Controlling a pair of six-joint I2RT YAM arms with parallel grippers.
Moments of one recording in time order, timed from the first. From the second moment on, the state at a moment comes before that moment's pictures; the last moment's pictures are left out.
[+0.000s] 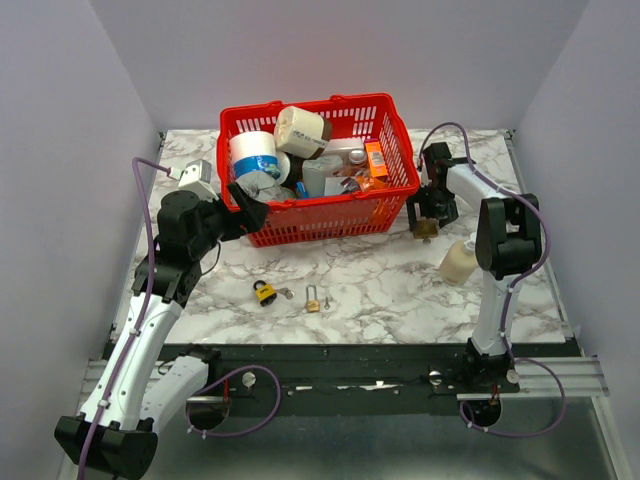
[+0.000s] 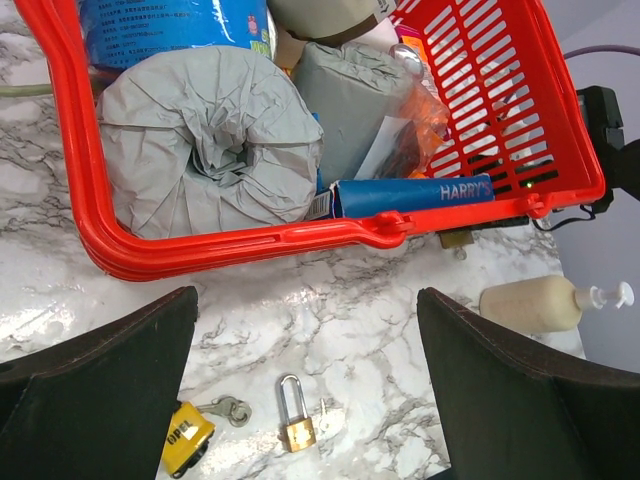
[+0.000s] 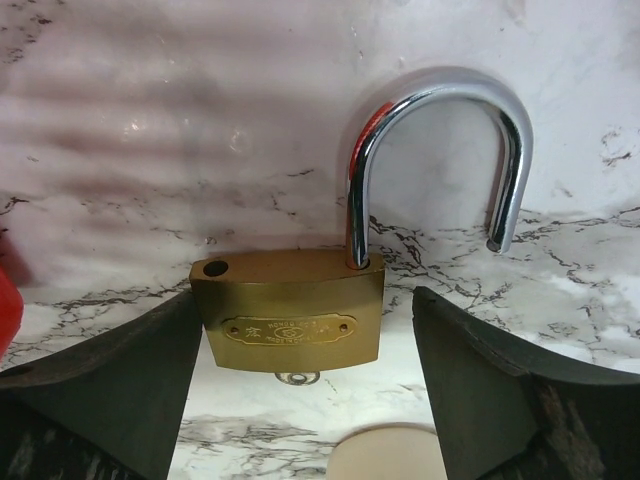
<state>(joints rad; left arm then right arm) -0.24 0.84 0.93 -0.40 0.15 -0.56 0.14 2.10 1.59 -0.82 0.02 0.04</state>
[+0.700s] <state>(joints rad) -0.23 0.84 0.94 -0.41 0.15 -0.56 0.16 2.10 1.58 -0.84 0.02 0.07</state>
